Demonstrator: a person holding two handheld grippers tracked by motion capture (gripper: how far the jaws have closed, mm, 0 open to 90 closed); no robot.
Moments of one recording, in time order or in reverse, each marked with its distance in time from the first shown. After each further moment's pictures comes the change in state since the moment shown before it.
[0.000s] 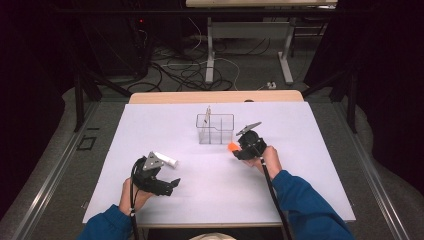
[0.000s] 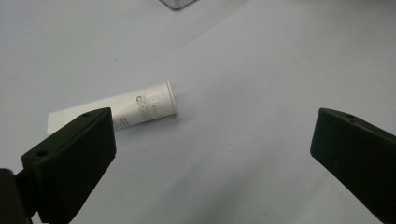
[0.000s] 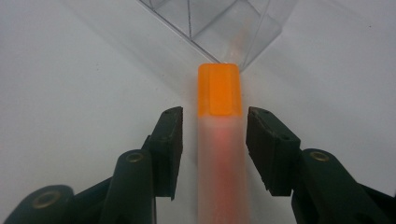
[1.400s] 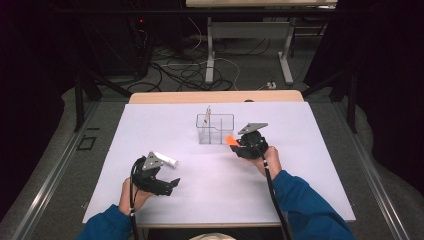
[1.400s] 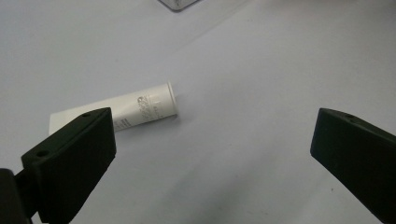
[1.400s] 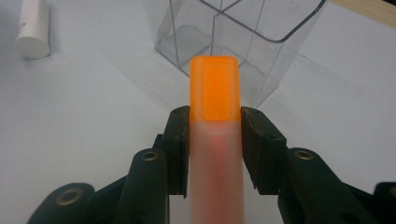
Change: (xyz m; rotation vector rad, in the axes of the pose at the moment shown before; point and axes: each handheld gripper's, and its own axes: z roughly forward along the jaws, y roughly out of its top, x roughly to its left) left arm 0.002 0.000 -0.002 0.006 -0.010 0.006; right arm 0.012 0.004 -0.030 -0.157 0.009 -0.033
